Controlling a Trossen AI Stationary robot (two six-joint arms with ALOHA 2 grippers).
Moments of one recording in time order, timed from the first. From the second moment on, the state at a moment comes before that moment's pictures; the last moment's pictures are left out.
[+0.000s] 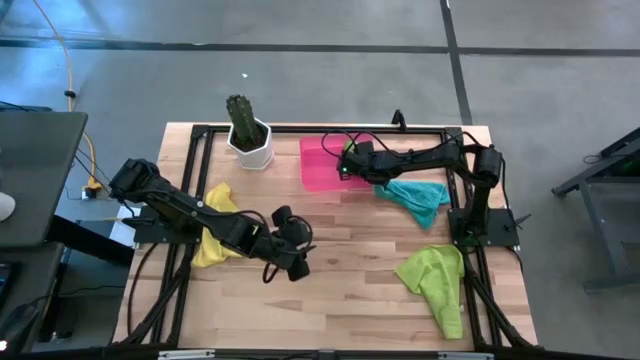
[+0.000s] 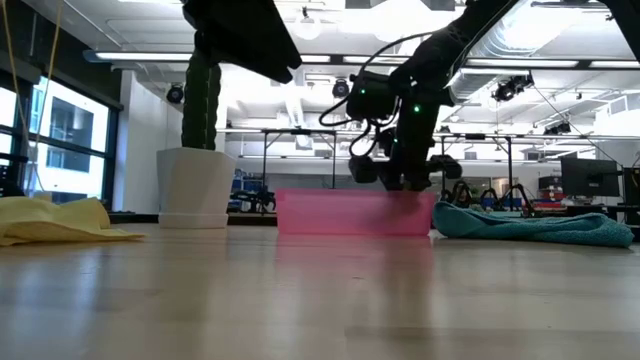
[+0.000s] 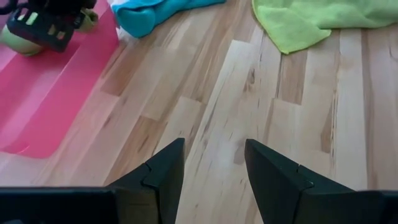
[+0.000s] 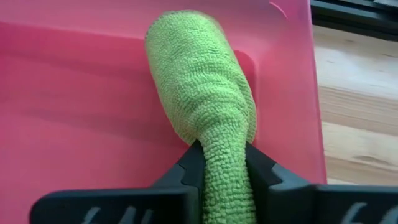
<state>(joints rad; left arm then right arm) -0.29 1.59 1.13 -0.40 -0.54 -0.52 -0.31 1.87 1.14 -0.48 0.59 0.92</state>
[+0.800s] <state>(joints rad) -0.29 1.59 1.13 -0.40 -0.54 -0.52 -0.33 1.87 1.23 -0.58 0.45 0.71</state>
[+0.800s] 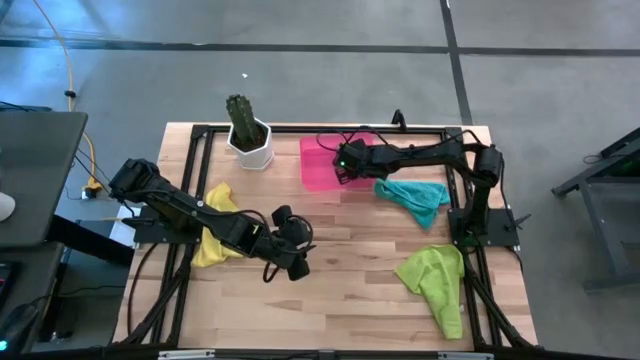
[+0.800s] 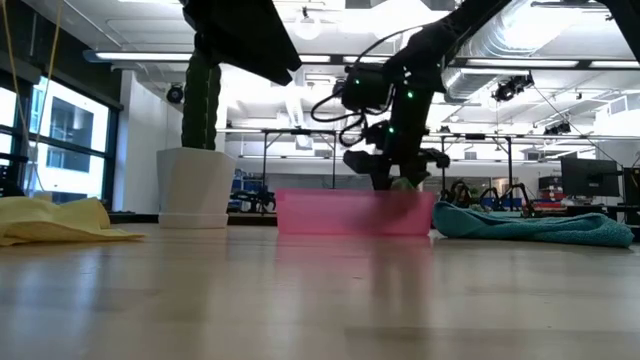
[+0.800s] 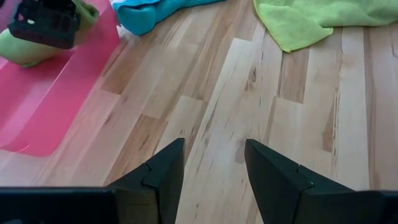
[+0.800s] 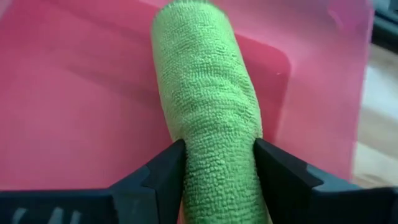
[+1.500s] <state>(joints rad) -0.29 1.59 1.13 -0.40 -0.54 -0.54 -0.35 1.87 1.25 -0.58 0.36 0.44</state>
